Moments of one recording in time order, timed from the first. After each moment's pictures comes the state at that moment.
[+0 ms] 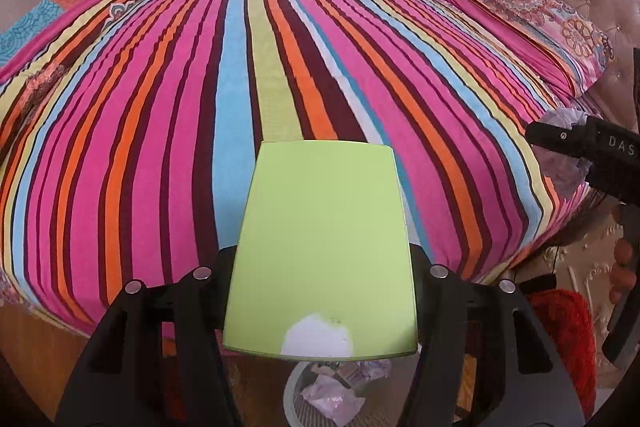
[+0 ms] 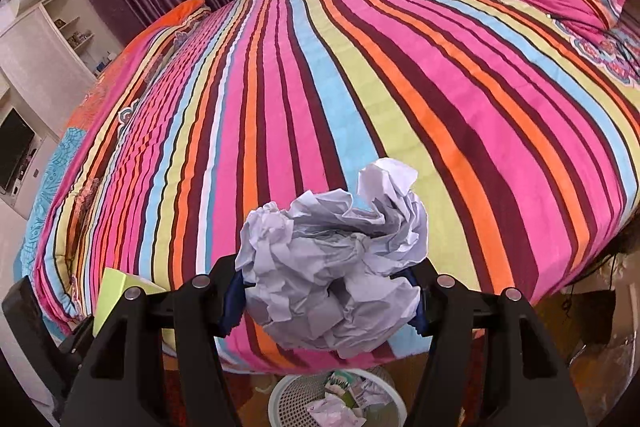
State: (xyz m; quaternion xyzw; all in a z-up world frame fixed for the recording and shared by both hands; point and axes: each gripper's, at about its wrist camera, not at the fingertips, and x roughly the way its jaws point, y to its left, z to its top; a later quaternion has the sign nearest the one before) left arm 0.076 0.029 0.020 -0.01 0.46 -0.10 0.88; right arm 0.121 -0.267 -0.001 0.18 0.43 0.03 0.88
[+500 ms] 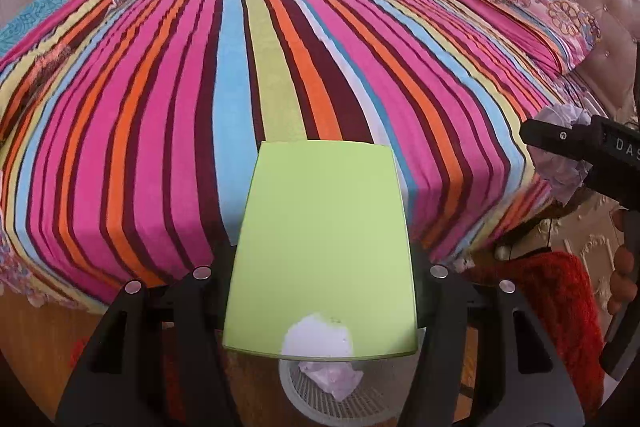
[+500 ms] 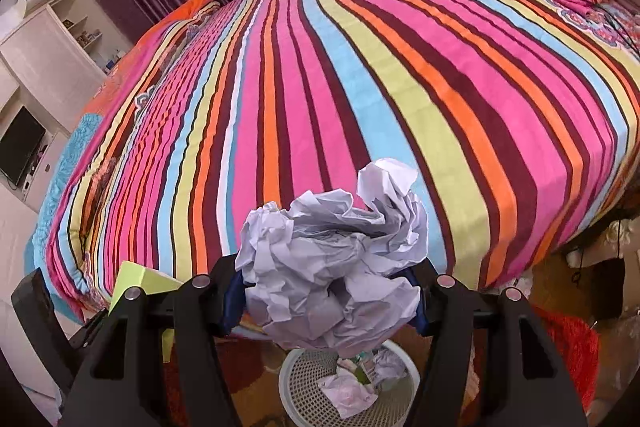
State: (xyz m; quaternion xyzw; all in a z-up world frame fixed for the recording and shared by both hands) left arm 0.021 0.028 0.010 0.00 0.48 -0.11 0.87; right arm 0.066 -0.252 -0.011 0.19 0.44 0.05 0.88
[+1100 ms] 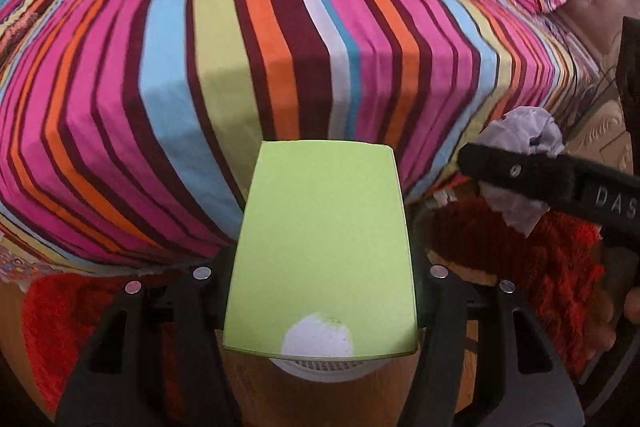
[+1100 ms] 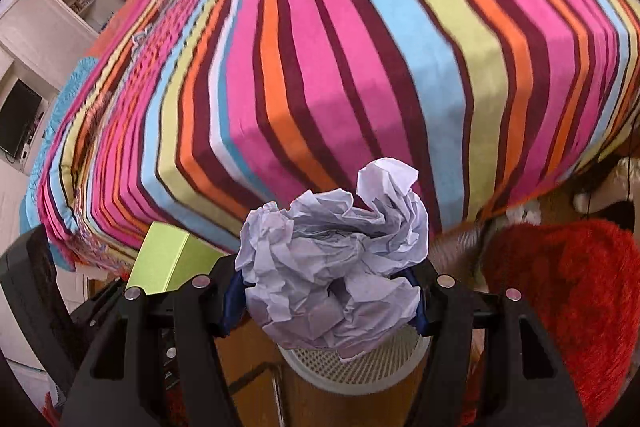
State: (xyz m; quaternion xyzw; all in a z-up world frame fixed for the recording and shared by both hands) left arm -0.025 -0.004 -0.041 0.02 0.55 -0.15 0.82; right arm 0.020 -0.226 -0.061 0.19 0.53 0.06 0.83
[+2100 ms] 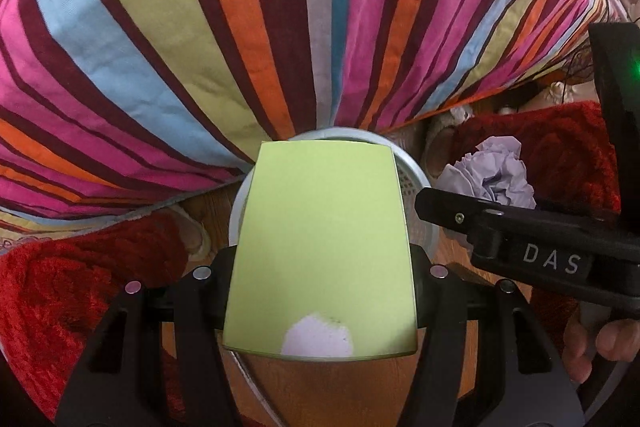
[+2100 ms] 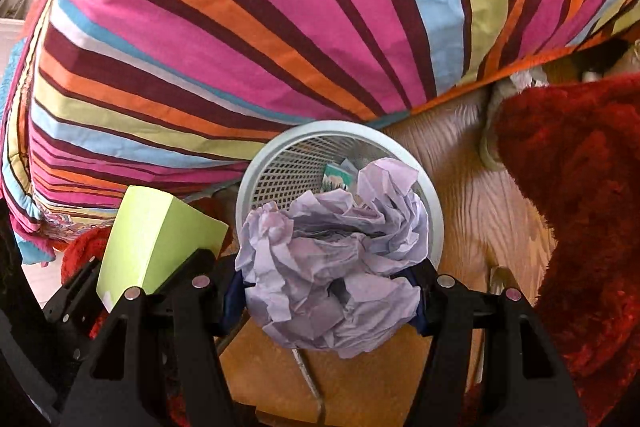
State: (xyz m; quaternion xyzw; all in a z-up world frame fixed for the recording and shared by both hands) left arm -0.025 -0.032 -0.118 0.07 0.67 -0.14 0.73; right arm 0.003 -0.214 -0.157 0.23 0.68 0.03 0.70
